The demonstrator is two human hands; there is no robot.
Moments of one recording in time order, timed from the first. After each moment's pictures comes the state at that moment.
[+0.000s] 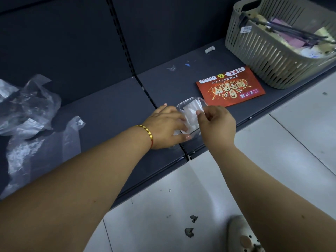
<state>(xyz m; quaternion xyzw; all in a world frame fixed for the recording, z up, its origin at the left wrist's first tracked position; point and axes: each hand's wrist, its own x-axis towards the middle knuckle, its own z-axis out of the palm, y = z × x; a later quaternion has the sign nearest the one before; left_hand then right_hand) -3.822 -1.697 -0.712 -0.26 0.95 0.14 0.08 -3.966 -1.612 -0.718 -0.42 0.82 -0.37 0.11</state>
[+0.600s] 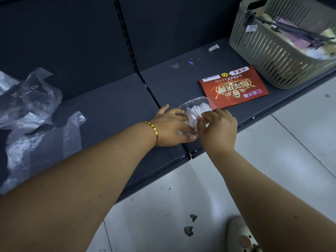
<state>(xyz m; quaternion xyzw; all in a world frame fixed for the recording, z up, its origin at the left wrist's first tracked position) -3.826 -1.694 -0.715 -0.27 0.93 0.21 0.11 -3.964 -1.612 -0.744 -0.53 0.78 -0.33 -0.07</state>
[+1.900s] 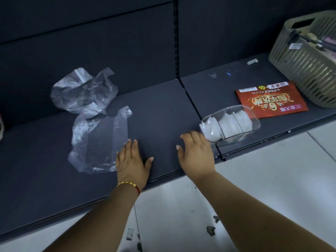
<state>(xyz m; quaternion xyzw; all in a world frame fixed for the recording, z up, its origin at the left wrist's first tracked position) -3.639 -1.594 -0.772 -0.72 0.68 0.13 -0.07 -3.827 -1.588 -0.744 -0.68 0.69 -0.26 0.07</state>
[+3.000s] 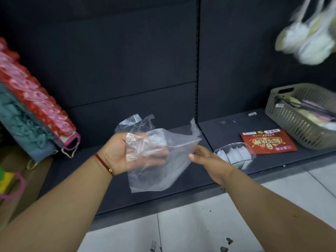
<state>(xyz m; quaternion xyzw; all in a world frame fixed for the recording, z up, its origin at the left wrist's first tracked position) -3.571 -1.536 -0.483 -0.39 0.34 0.78 -0.35 -3.823 -1.535 -0.583 -0.47 0.50 -0.33 0.65</state>
